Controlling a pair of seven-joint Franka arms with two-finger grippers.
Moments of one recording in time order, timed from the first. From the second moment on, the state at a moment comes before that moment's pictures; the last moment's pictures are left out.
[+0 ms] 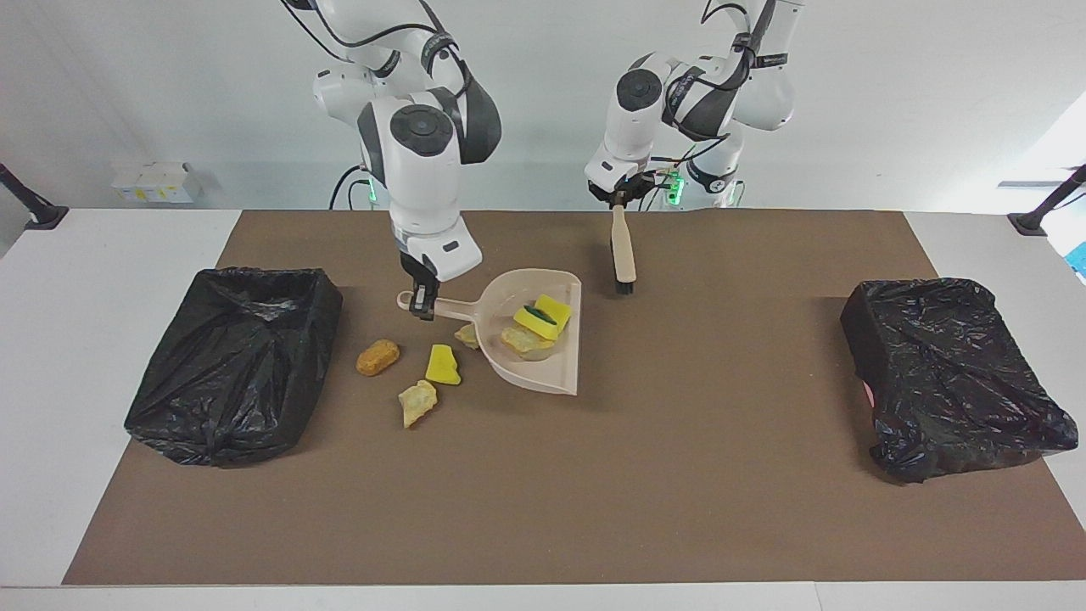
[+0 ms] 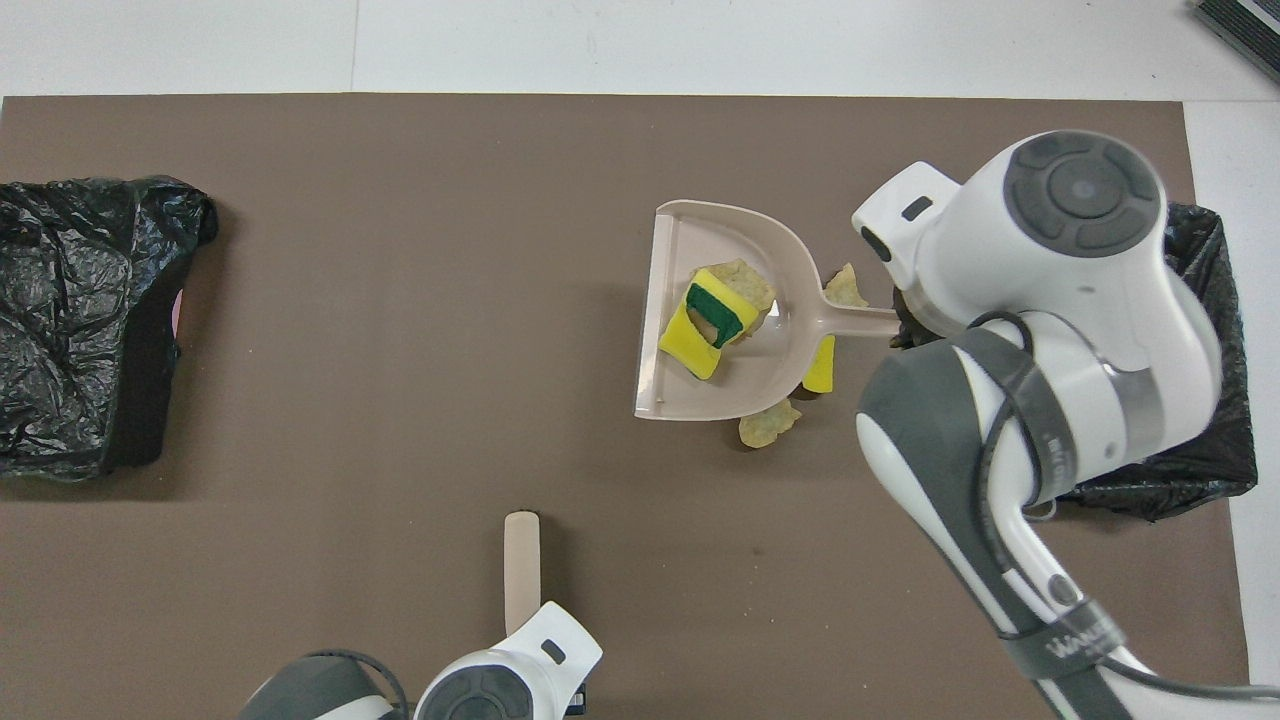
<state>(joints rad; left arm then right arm) -0.94 -0.35 -0.12 -2.60 -0.20 2.07 -0.91 0.03 0.14 0.08 -1.63 -0.13 1.76 -1.28</state>
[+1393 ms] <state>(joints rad) -0.99 -0.34 -0.11 -2.64 -0.20 2.14 -0.96 -0.42 0.07 0.05 -1.70 -0.28 1.86 -1.68</state>
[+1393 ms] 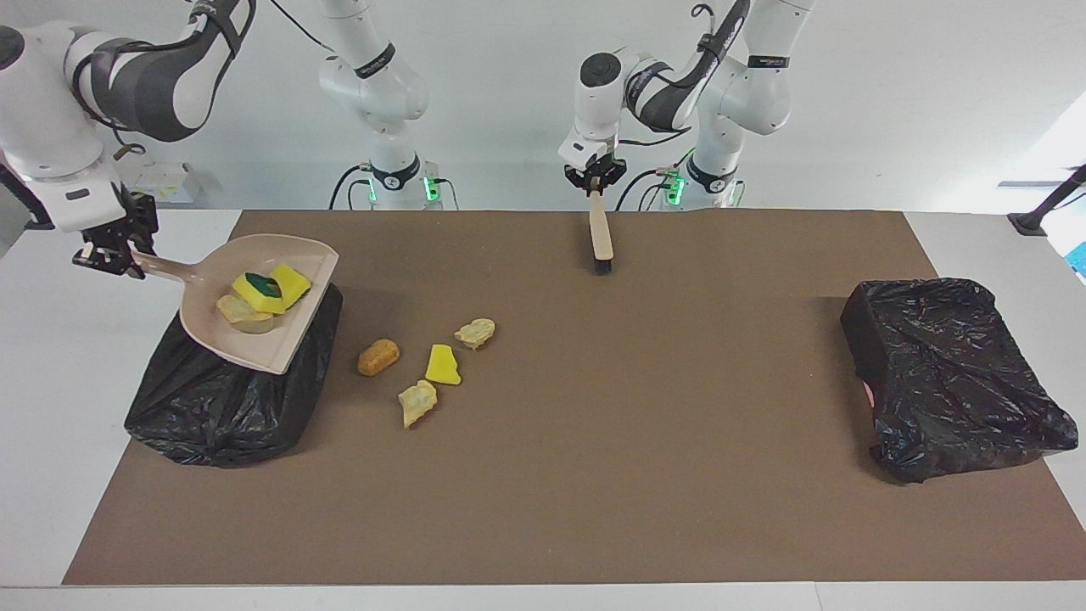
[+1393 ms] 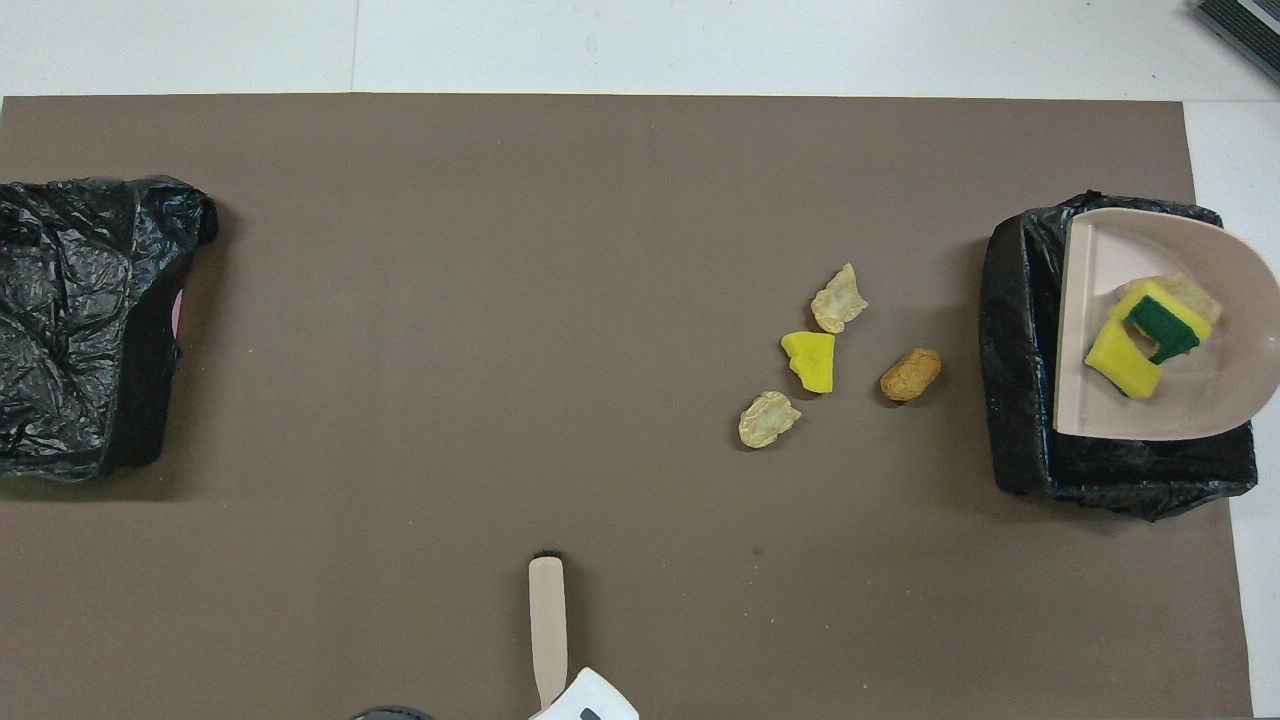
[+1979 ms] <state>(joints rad) -0.79 -0.24 -0.09 -2.54 -0.20 2.13 -0.68 -0.40 0.01 0.06 -1.81 -0.56 1.91 -1.58</state>
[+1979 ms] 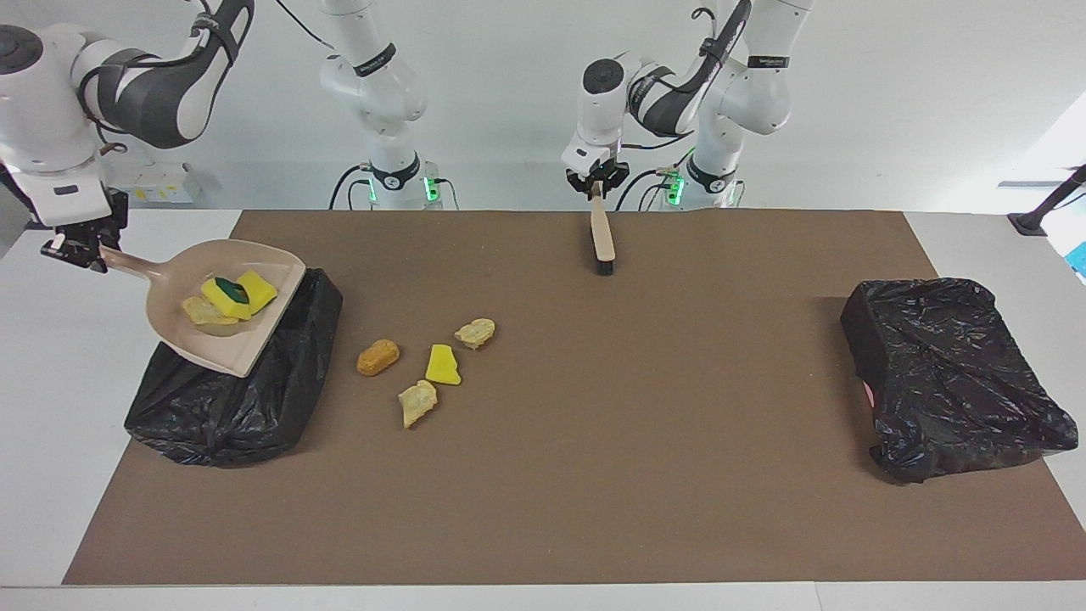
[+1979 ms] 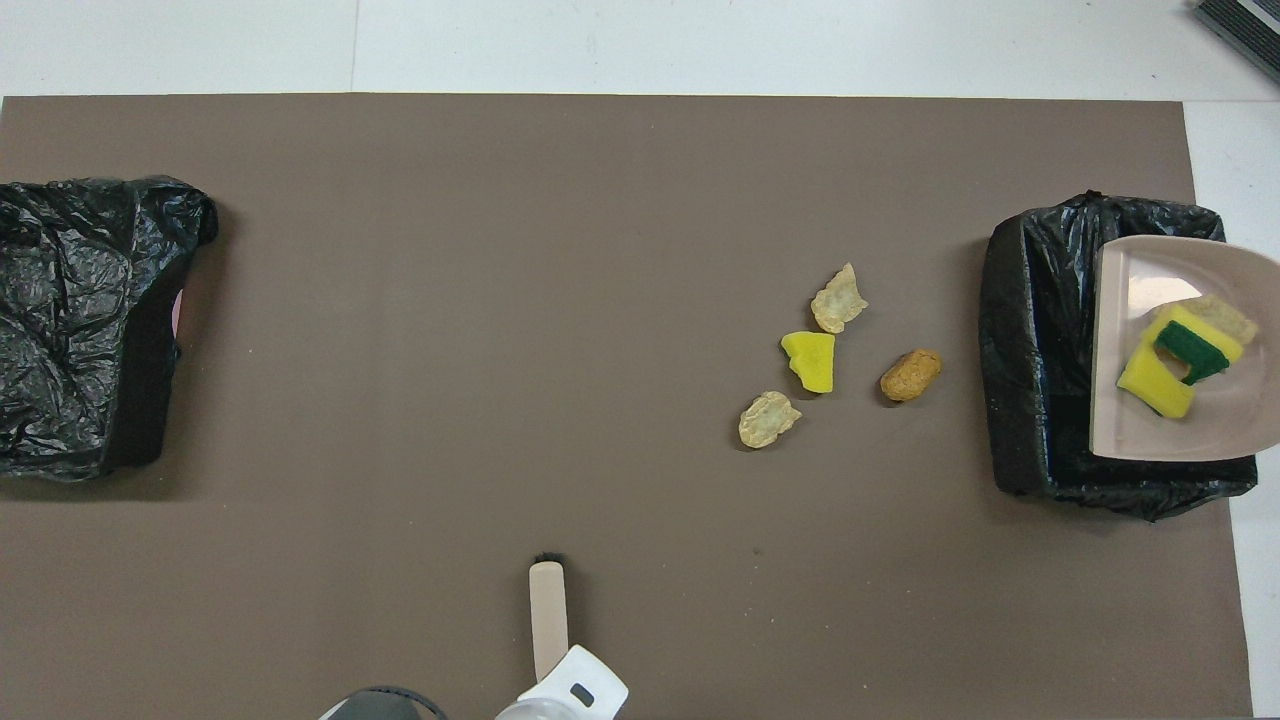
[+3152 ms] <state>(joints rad) -0.24 -0.11 -0.08 -1.89 0.02 1.77 -0.09 -0.33 -0.02 0.06 -1.87 -0.84 1.84 -1.40</state>
